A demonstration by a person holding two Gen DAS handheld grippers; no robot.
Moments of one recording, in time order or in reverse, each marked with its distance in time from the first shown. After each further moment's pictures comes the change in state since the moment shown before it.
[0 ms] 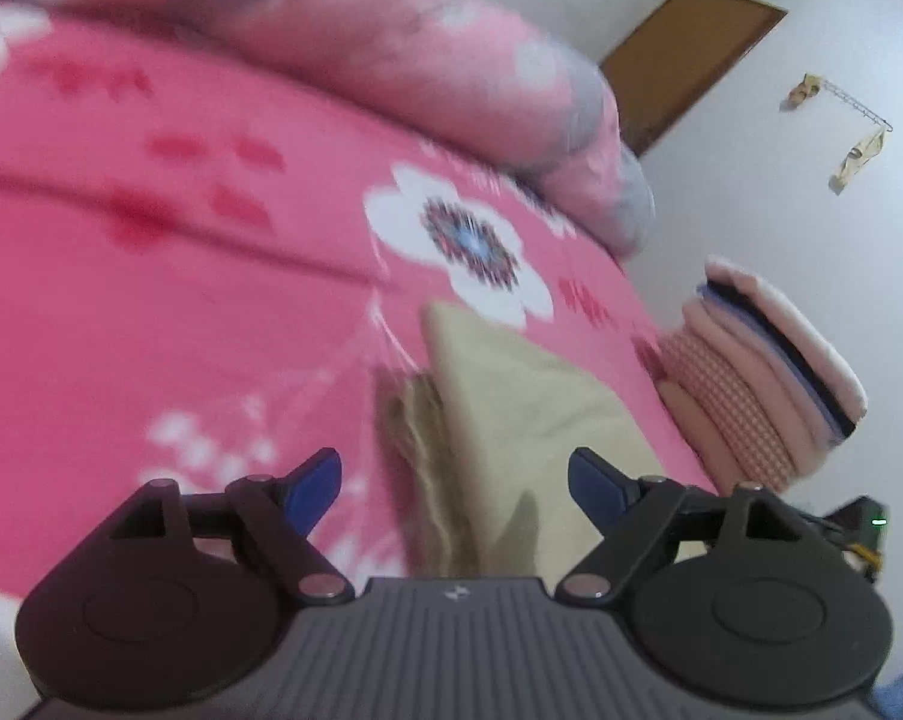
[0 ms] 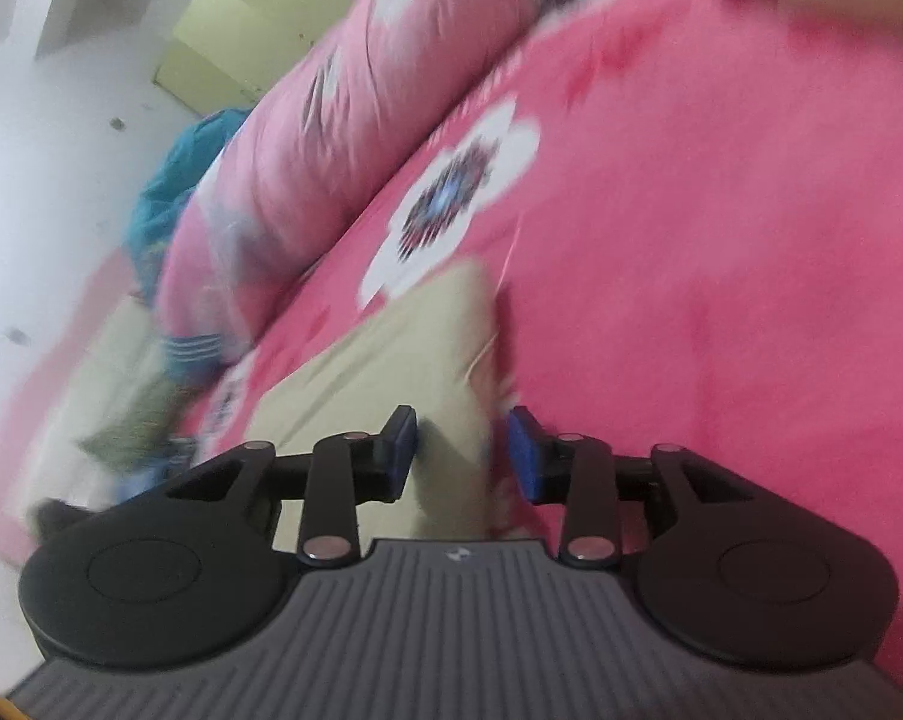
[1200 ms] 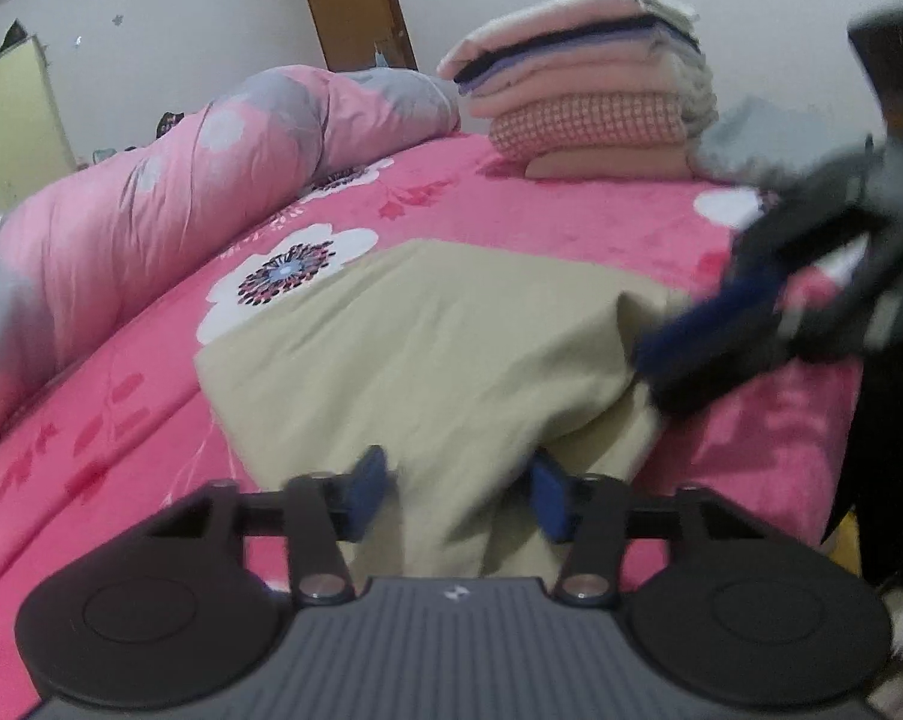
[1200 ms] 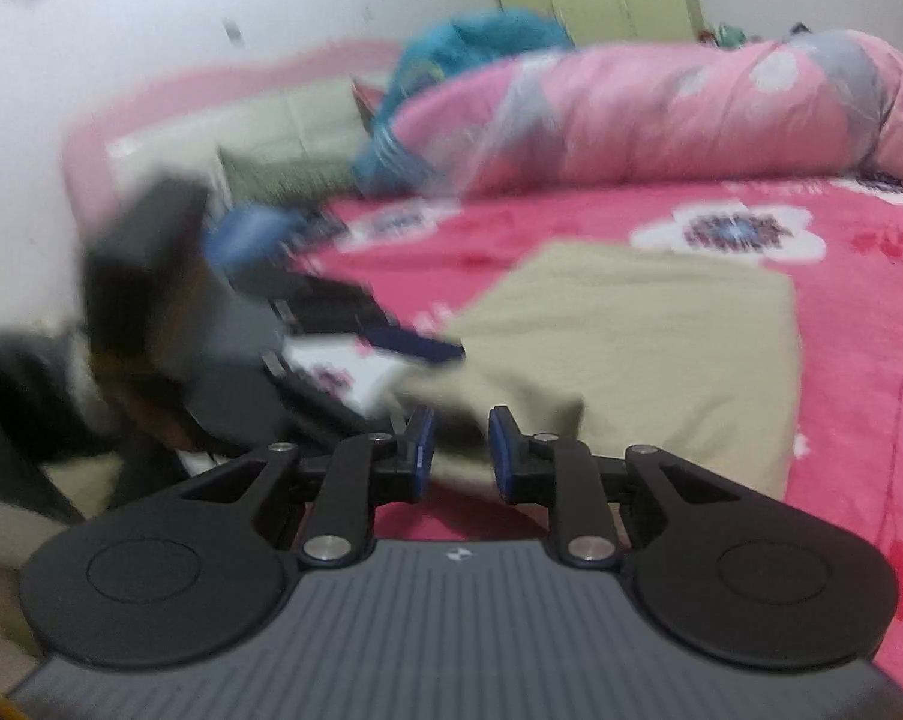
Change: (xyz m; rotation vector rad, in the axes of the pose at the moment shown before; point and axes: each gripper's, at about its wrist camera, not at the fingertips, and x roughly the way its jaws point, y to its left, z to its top) left arm -0.014 -0.152 -0.119 0.897 0.050 0.144; right arm -0.058 0.124 -0.118 -0.726 0.114 0.153
